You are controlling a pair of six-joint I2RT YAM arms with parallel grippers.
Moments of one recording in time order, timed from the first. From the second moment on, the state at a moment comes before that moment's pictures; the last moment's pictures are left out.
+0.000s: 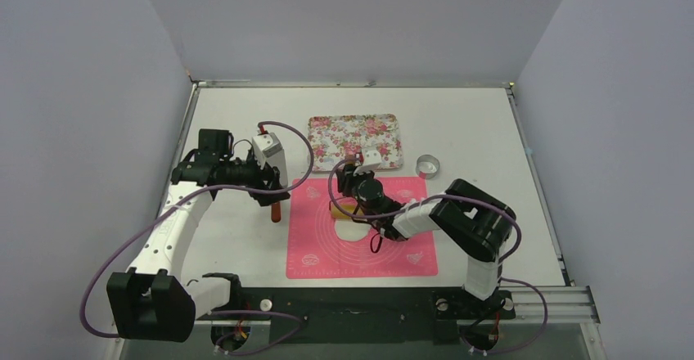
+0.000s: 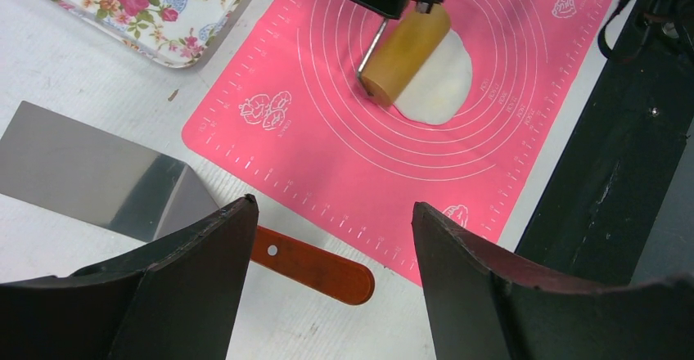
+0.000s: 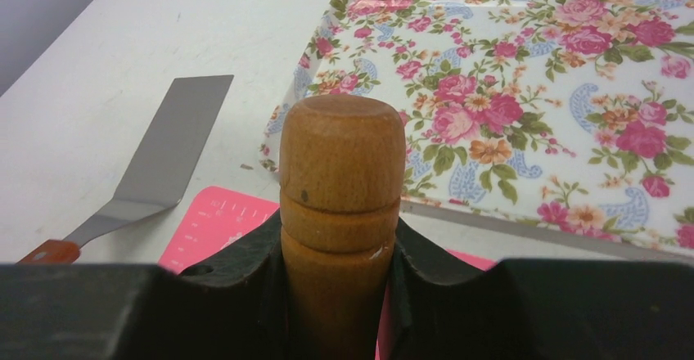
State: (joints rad) left arm -0.08 1.17 0.97 -0.76 0.82 0.54; right arm 0.89 1.87 0.72 0.93 0.45 0.33
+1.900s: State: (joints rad) left arm -0.10 1.18 1.04 -0.77 0.83 0.54; right arm 1.10 1.81 0.57 1.03 0.66 0.43
